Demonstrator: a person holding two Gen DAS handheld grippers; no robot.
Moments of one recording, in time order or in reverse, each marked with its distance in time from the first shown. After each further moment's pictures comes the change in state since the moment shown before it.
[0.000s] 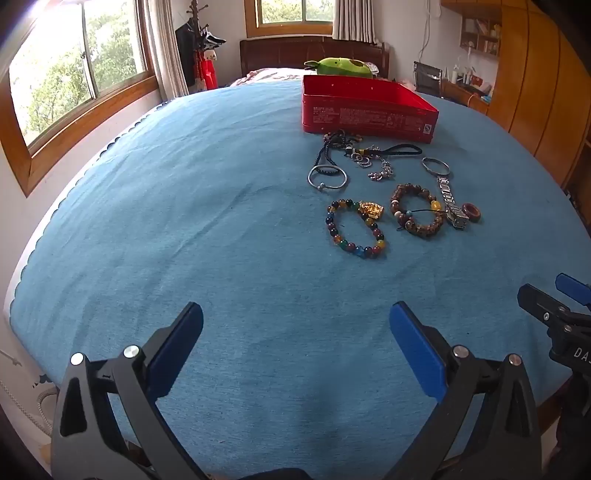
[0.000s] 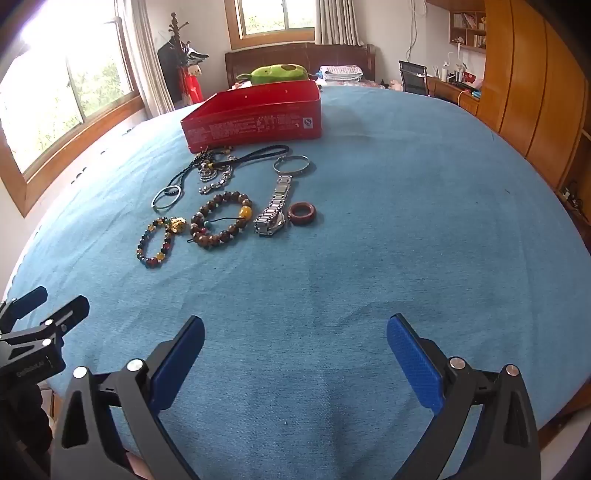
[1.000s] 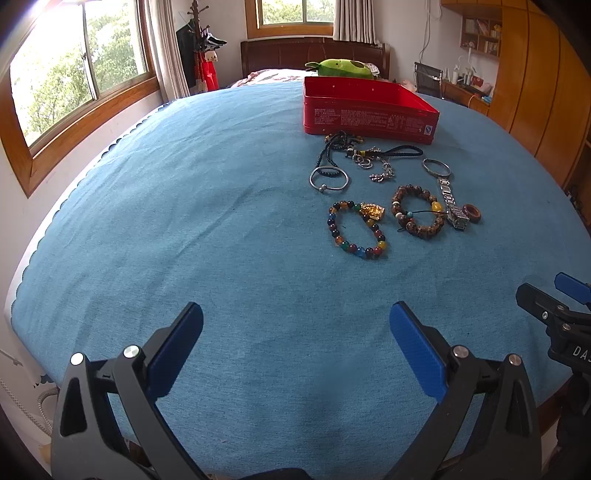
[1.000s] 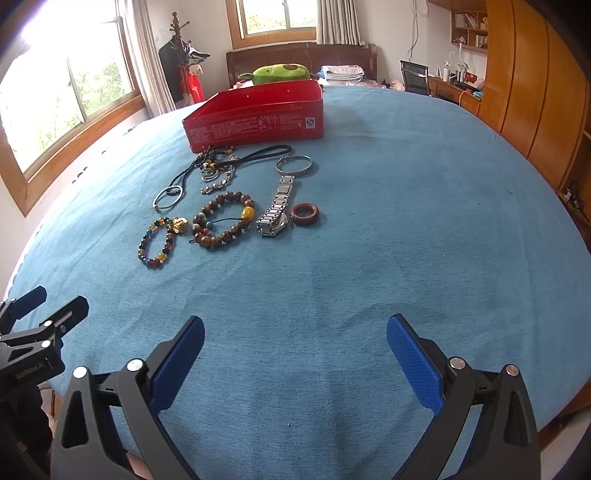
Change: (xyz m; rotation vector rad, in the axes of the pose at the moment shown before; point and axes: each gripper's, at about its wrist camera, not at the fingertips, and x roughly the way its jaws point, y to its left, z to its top) left arm 0.000 0.000 0.000 0.004 -0.005 0.005; right arm -0.001 0.001 0.001 0.000 0.003 0.009
